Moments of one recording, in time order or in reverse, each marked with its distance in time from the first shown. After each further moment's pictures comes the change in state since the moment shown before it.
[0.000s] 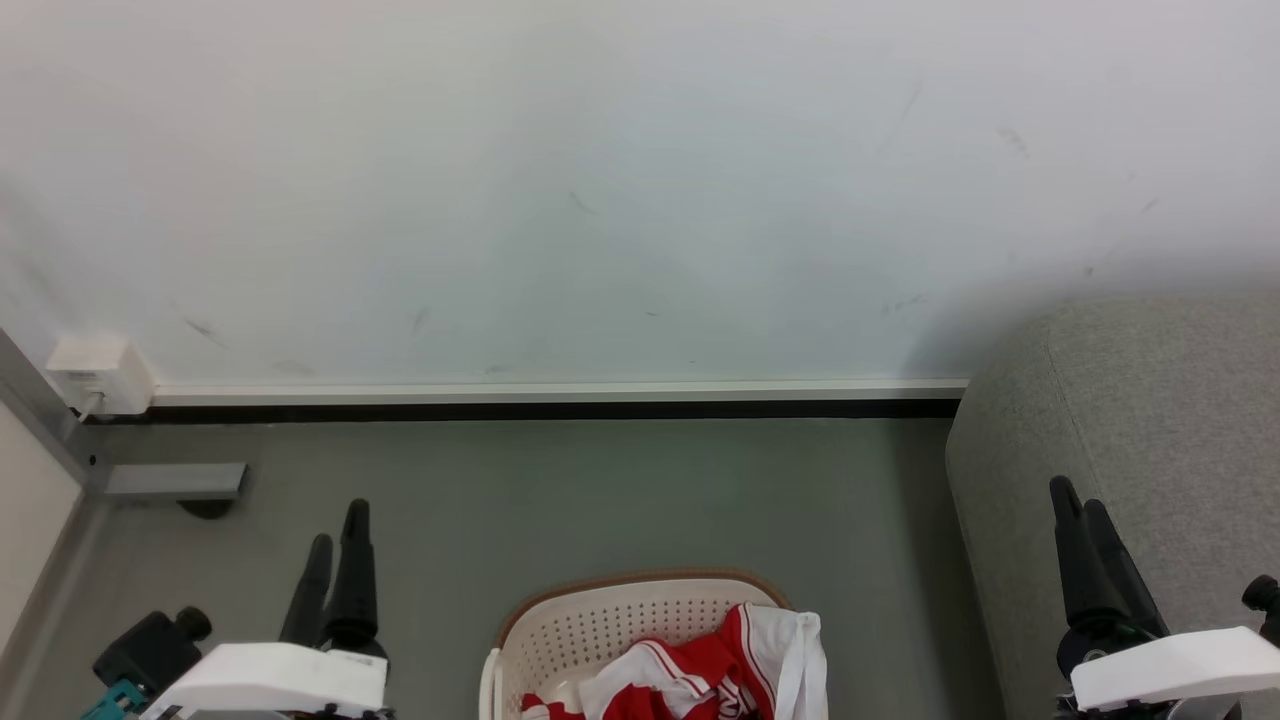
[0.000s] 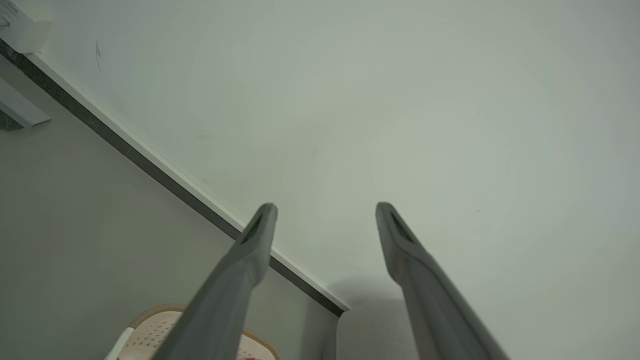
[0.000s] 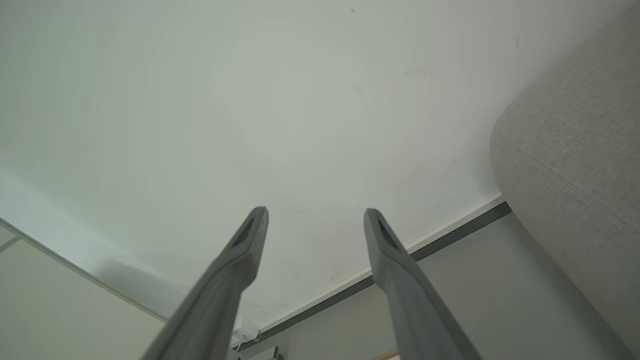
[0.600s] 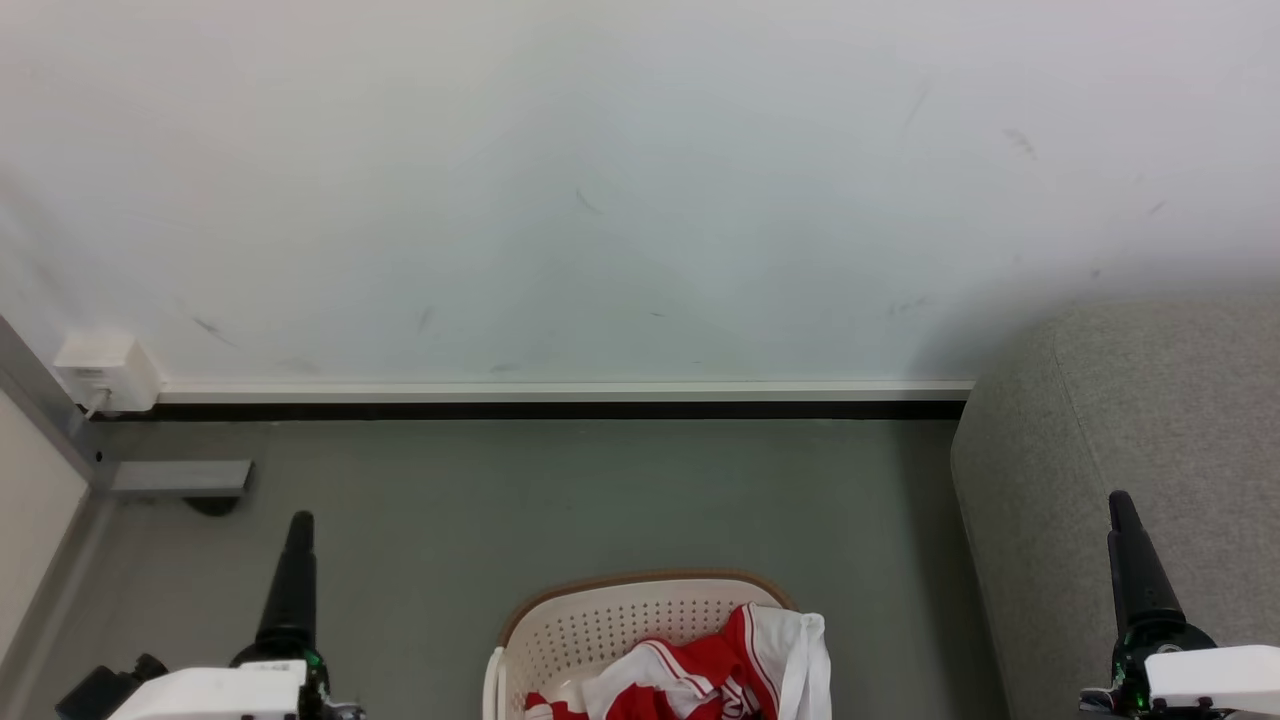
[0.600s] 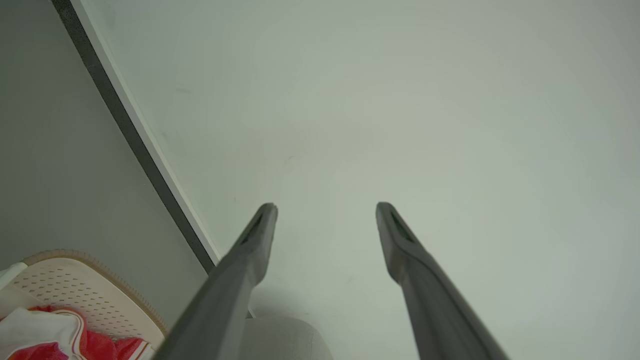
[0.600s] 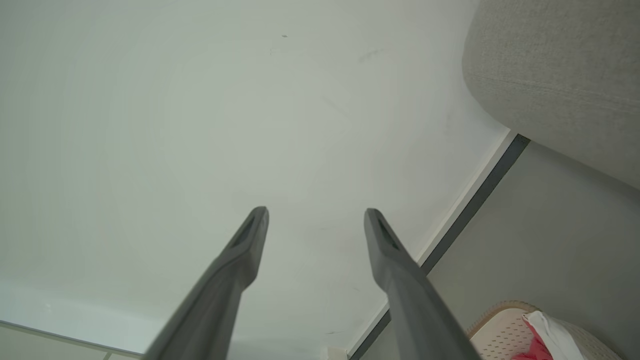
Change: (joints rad) left arm 0.001 -0.003 0.071 0.058 -0.463 -0.075 0.065; right arm 0.017 0.059 -0.115 0.029 0.382 0.000 0.064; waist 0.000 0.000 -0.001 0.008
